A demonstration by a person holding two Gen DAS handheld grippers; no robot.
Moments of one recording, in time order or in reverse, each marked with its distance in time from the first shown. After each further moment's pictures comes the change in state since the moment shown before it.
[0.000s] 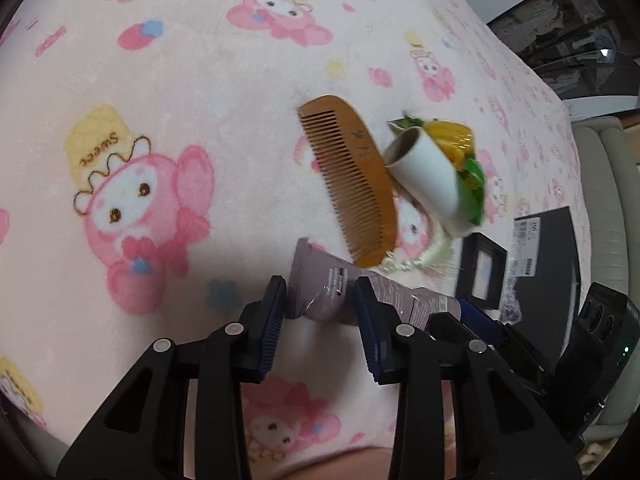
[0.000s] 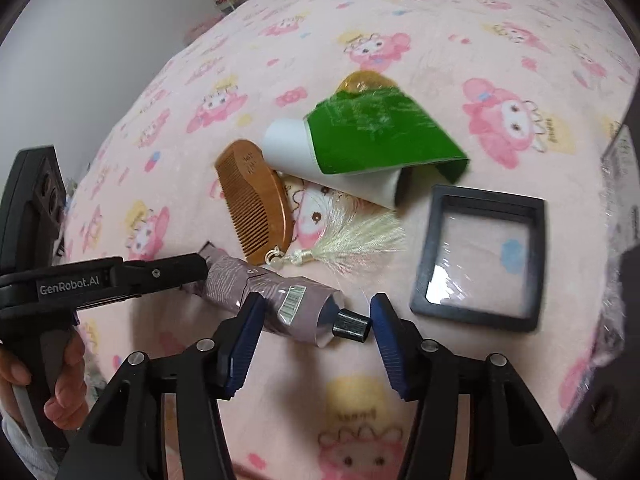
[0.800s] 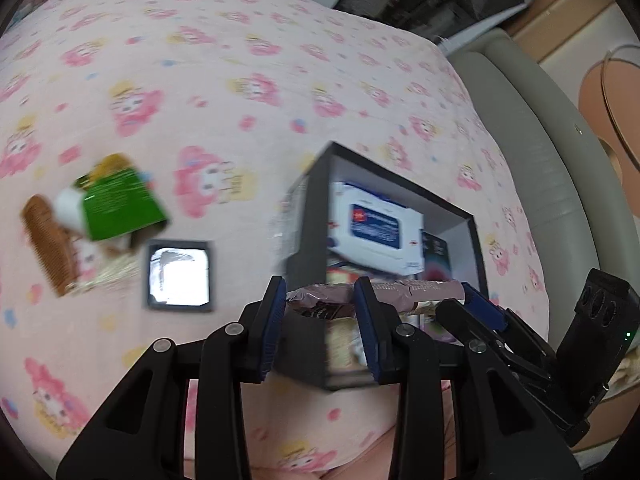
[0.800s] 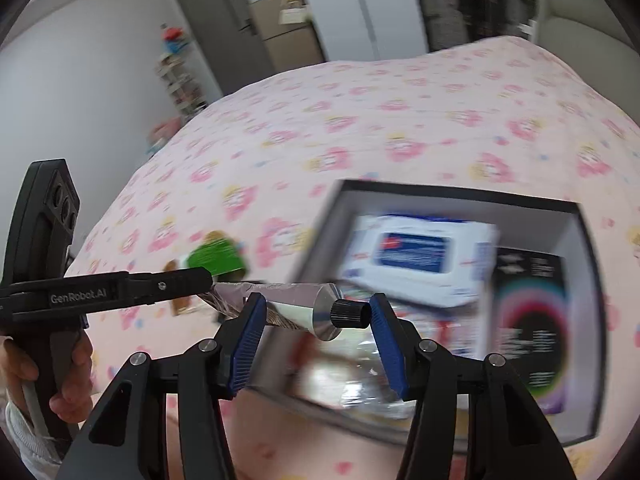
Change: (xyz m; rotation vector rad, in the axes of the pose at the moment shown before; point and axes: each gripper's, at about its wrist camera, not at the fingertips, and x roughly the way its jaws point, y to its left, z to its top) left arm 0.045 -0.338 -0.026 0.385 -0.062 -0.158; right arm -0.241 -0.173 -0.043 0.112 -0.347 -0.155
